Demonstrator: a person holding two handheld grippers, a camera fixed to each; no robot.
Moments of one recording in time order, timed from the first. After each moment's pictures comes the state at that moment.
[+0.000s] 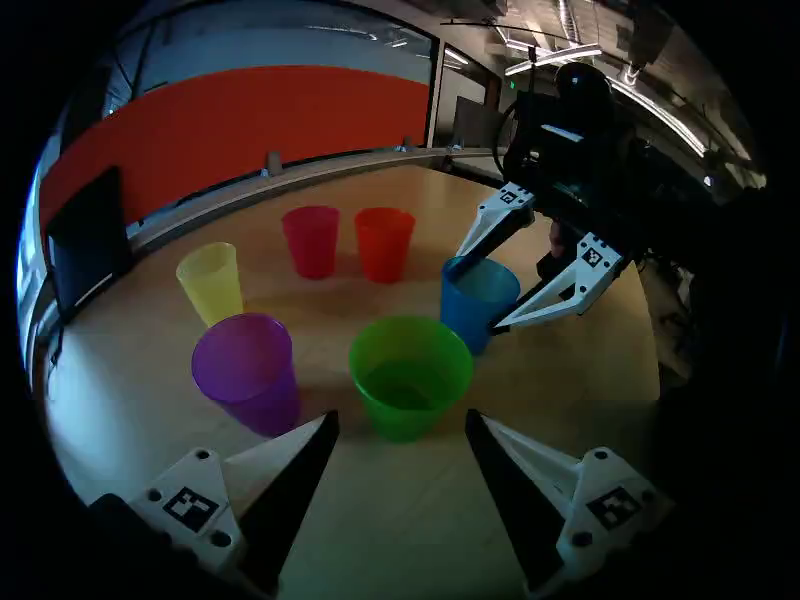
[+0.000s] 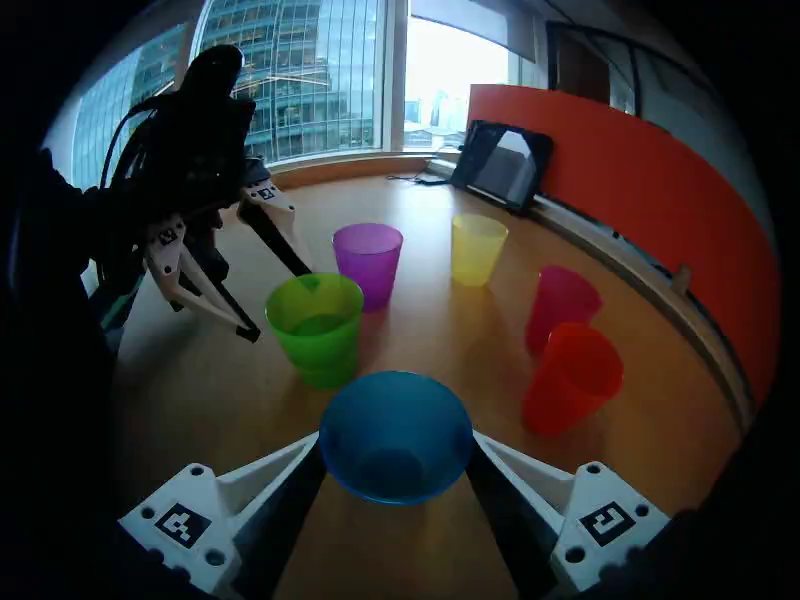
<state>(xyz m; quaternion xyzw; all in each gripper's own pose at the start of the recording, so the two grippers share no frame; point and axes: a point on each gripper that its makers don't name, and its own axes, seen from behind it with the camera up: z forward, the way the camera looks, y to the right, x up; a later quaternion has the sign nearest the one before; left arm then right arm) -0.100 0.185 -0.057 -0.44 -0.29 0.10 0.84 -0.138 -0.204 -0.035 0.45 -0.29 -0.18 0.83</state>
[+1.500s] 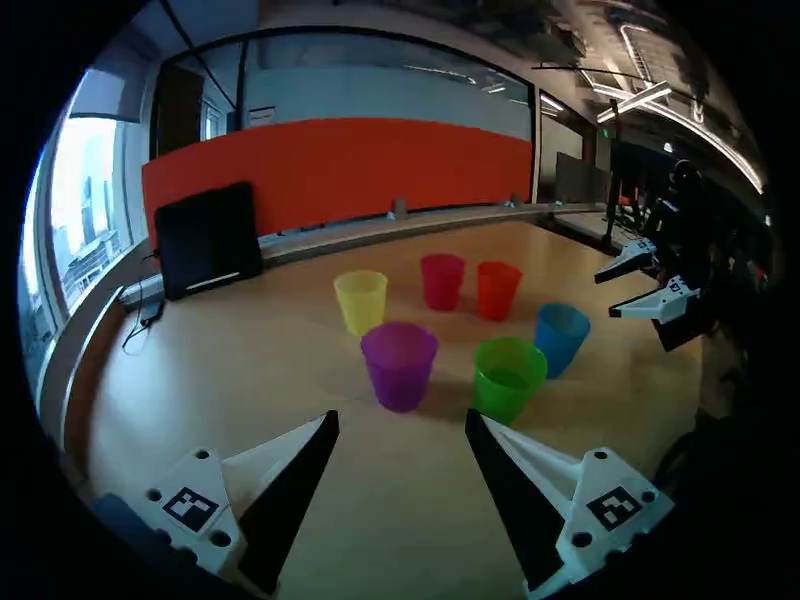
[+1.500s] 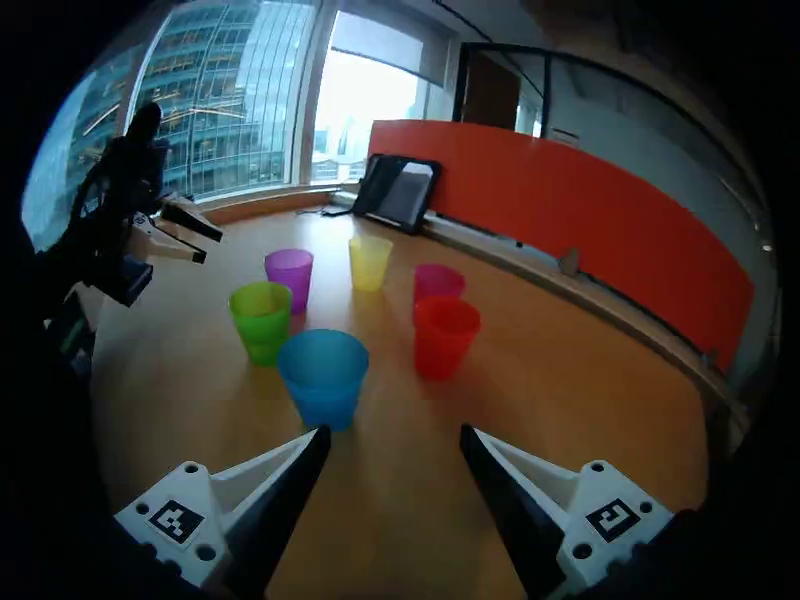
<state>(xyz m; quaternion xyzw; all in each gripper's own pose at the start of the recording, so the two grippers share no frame) -0.046 0.072 -0.053 -0.26 -0.22 0.06 0.94 -0.090 -0.104 -0.064 0.29 -0.23 -0.14 0.92</state>
